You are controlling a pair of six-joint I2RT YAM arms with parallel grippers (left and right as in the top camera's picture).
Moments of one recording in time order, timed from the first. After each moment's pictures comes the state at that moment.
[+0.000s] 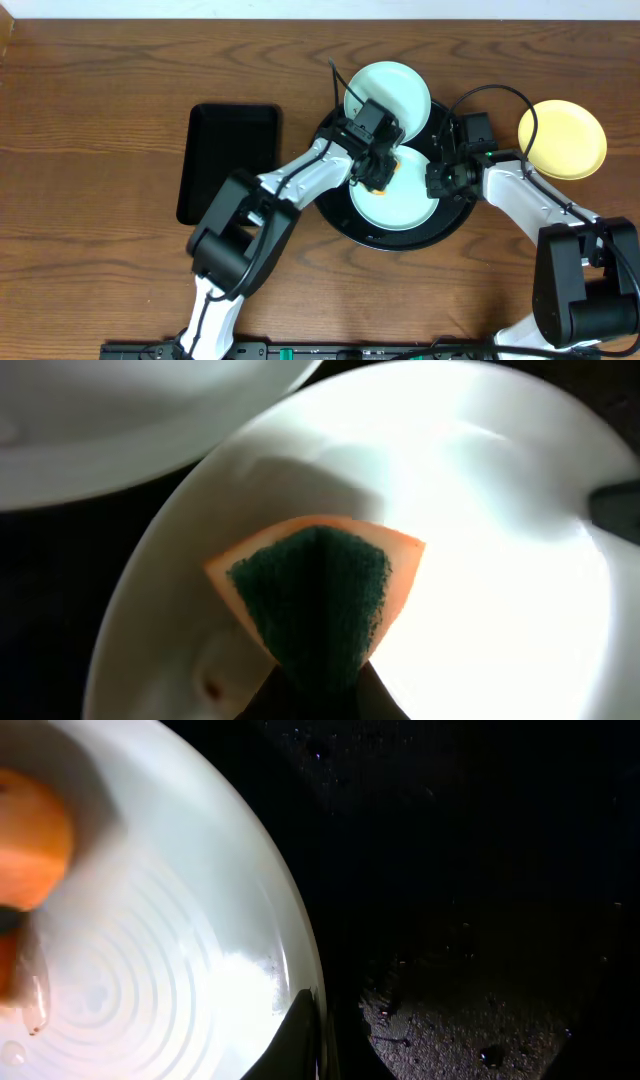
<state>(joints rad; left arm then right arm) -0.65 2.13 1.45 -0.46 0.25 -0.13 0.16 1.74 0.96 -0.48 -0.10 0.13</state>
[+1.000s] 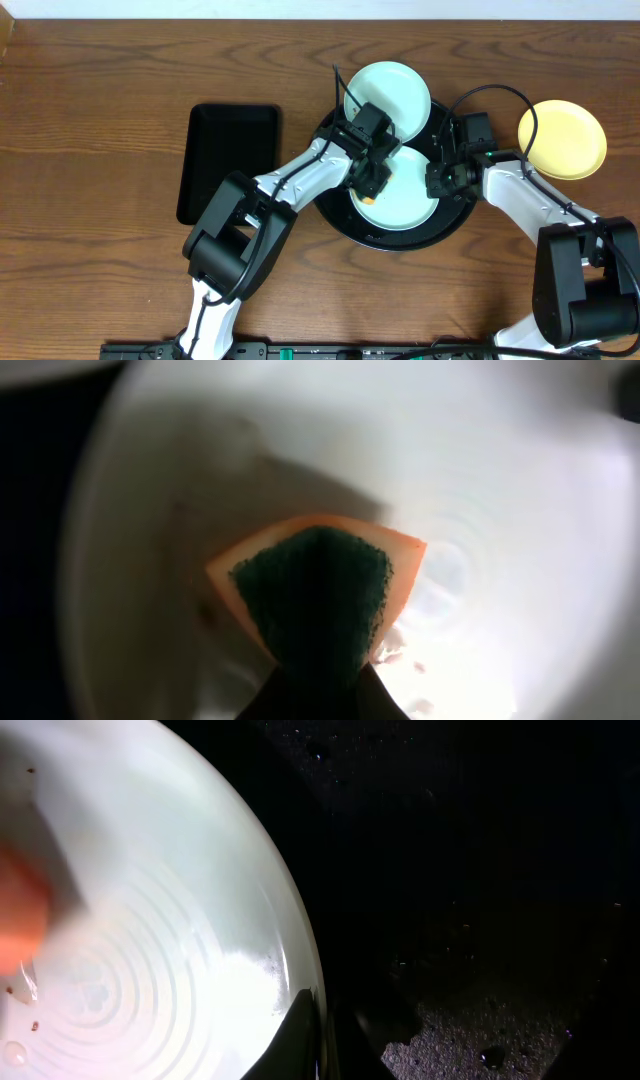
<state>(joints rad) -0.65 2.11 1.44 -0.59 0.28 -0.04 0.16 1.74 0.96 -0.48 -0.10 0.13</state>
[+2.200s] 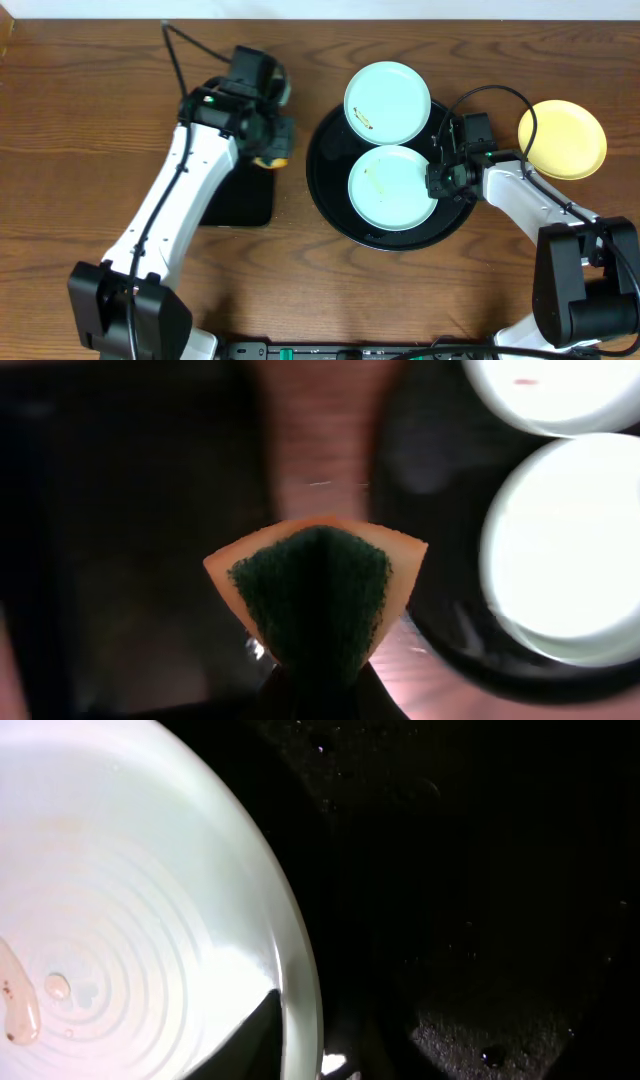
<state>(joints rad) -0.27 1.66 1.47 -1.03 0.05 -0.15 0.16 1.75 0.96 -0.48 -0.10 0.12</state>
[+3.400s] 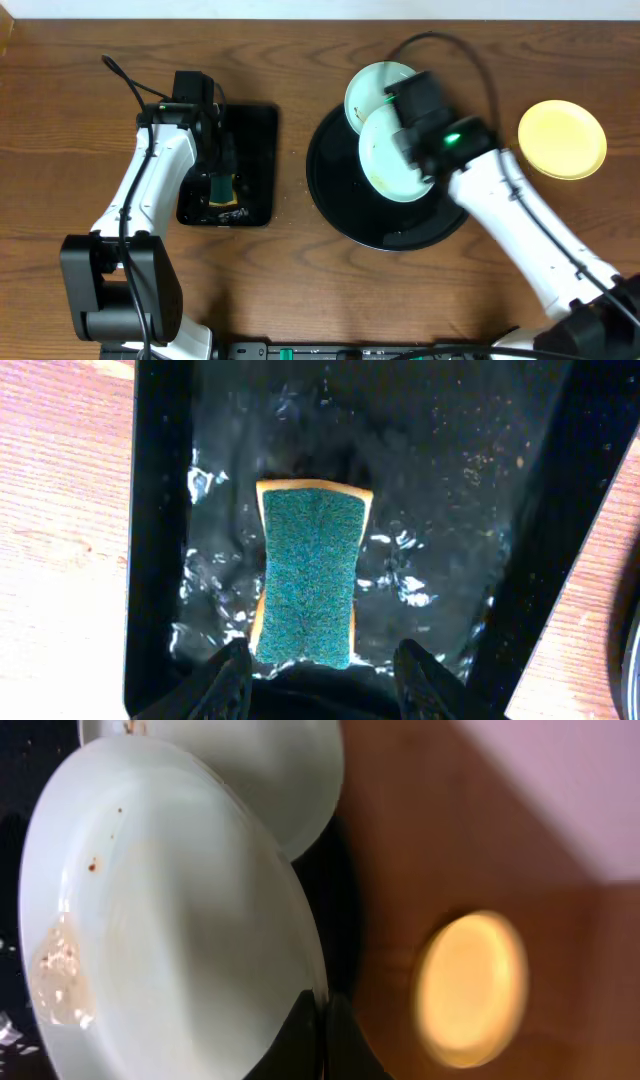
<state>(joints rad) -0.03 1.72 1.29 -0.97 -0.01 -0.20 0.58 1.61 1.40 -0.83 0.58 -0.12</state>
